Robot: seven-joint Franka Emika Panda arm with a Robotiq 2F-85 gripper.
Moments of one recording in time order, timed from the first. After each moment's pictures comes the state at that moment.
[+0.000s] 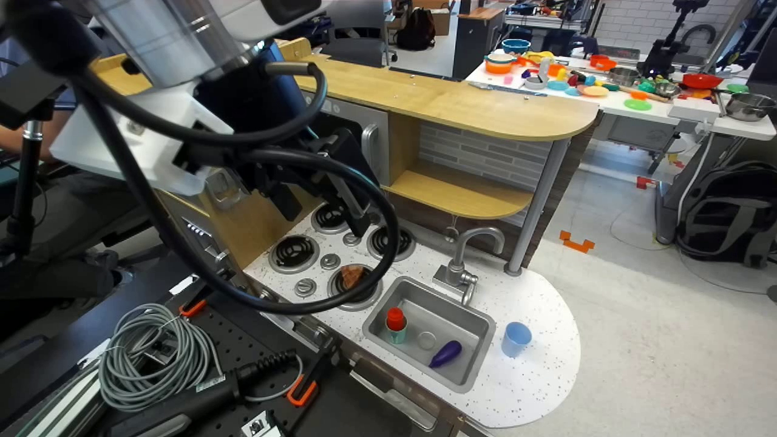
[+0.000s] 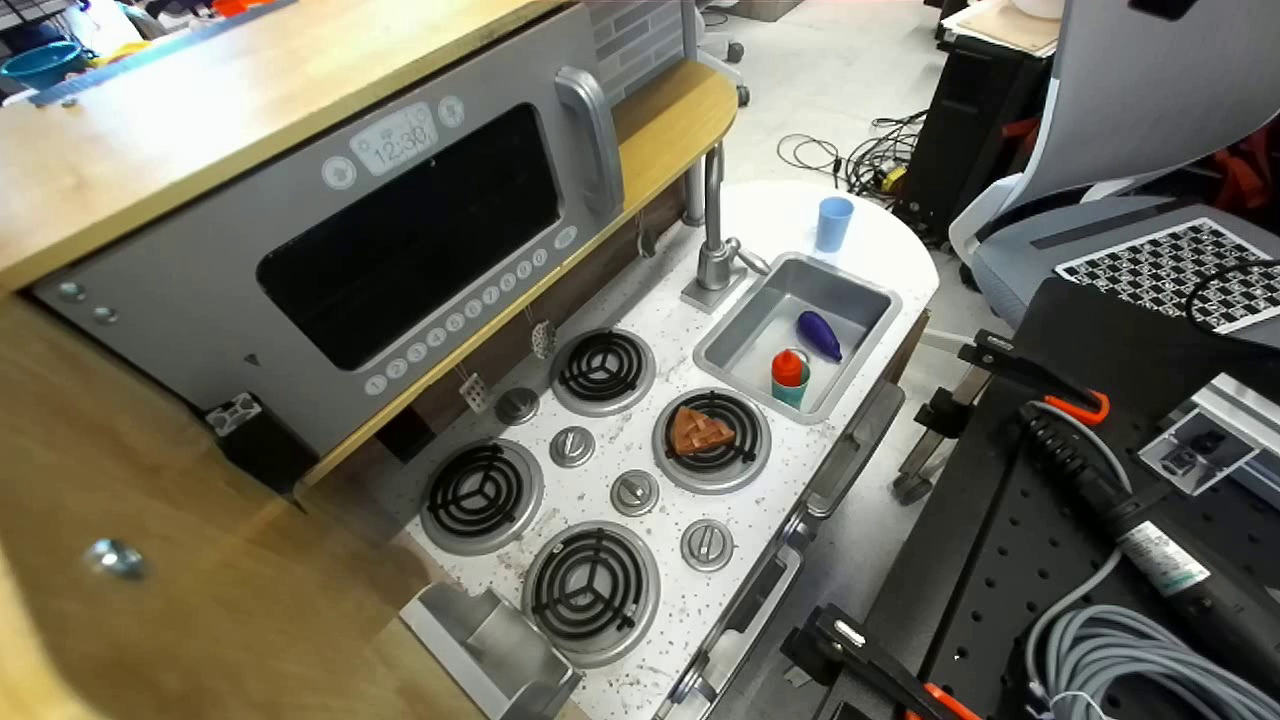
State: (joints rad) arm -0.19 -0.57 -0.12 -2.78 -0.33 2.45 -0.18
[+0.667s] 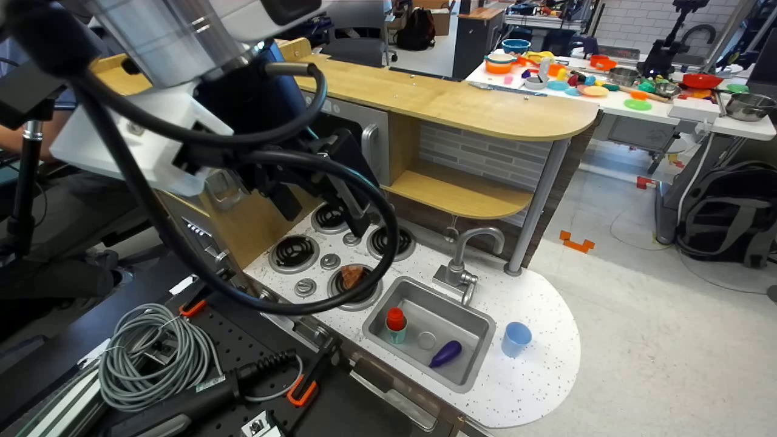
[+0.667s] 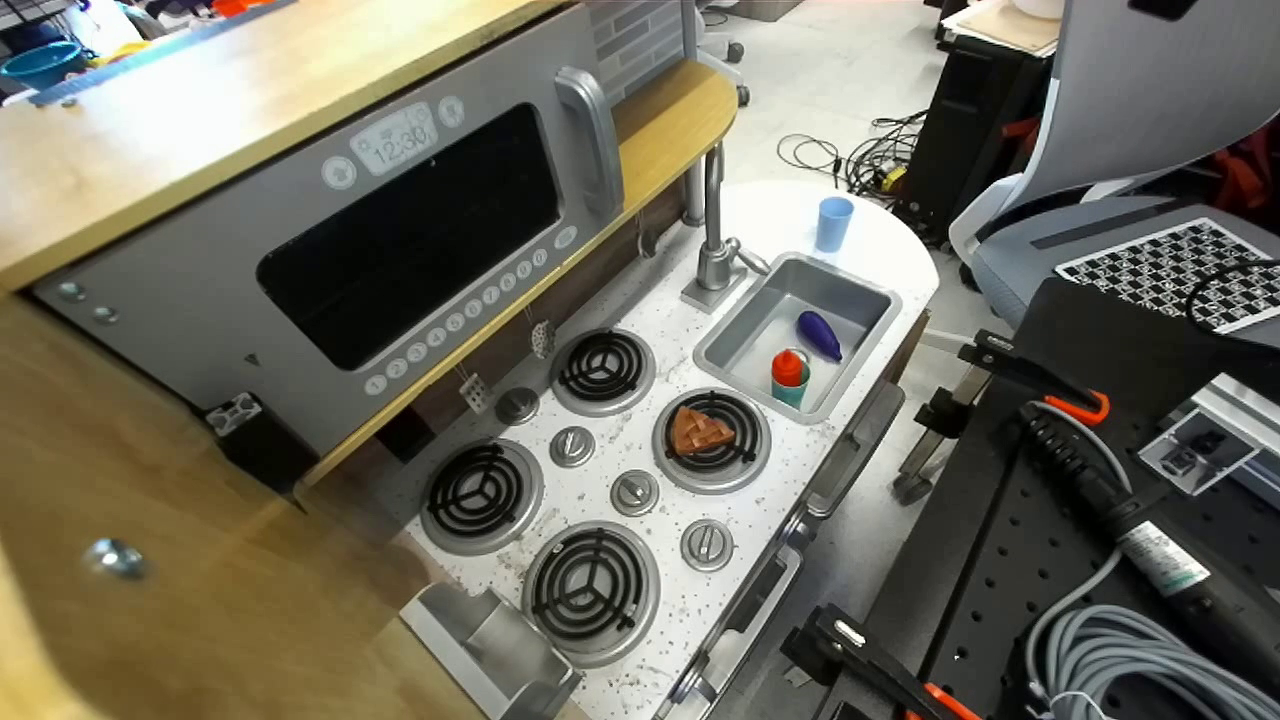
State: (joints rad) arm -0.19 -0.57 -0.12 -2.78 -0.33 2.45 -0.18
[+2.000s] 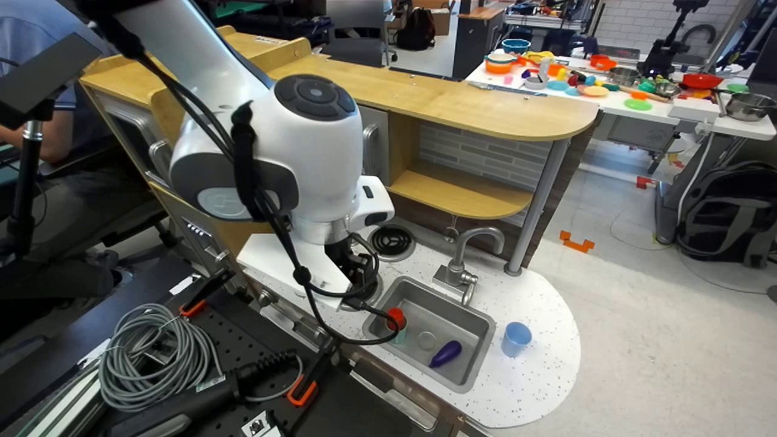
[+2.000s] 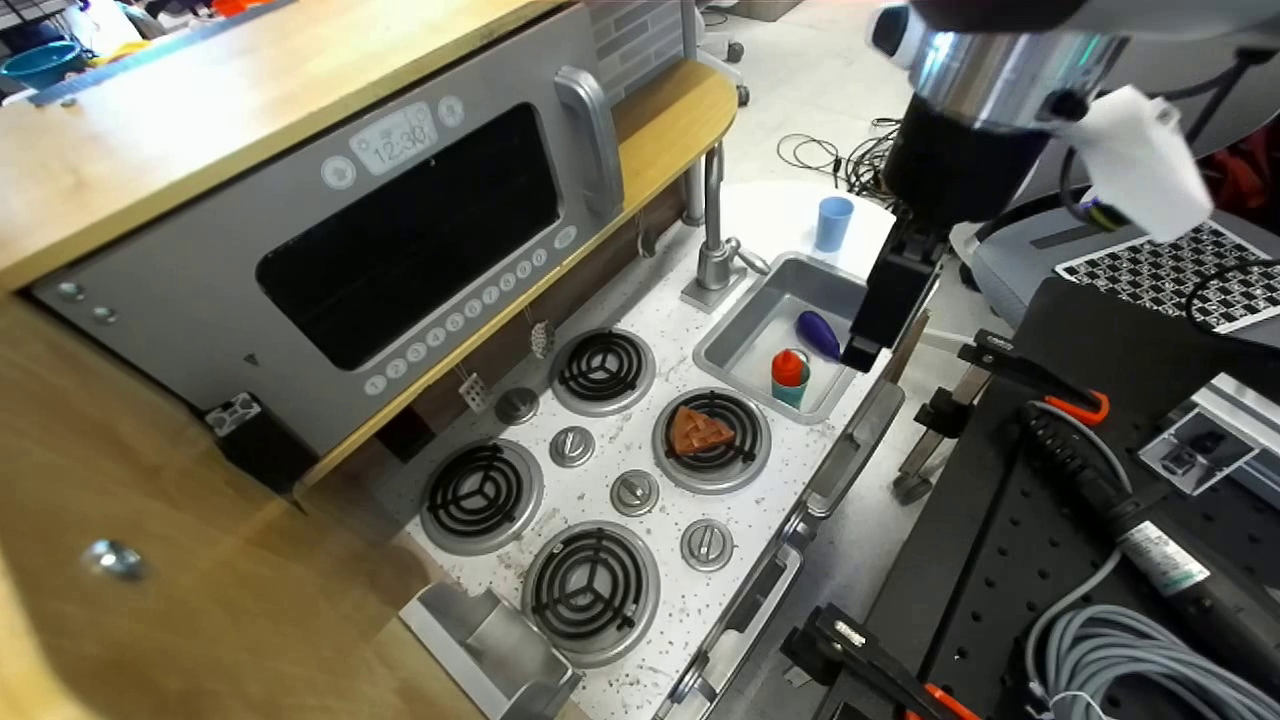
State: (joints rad) arm 0.13 0.25 -0.25 -2.55 0.72 2.73 -0.98
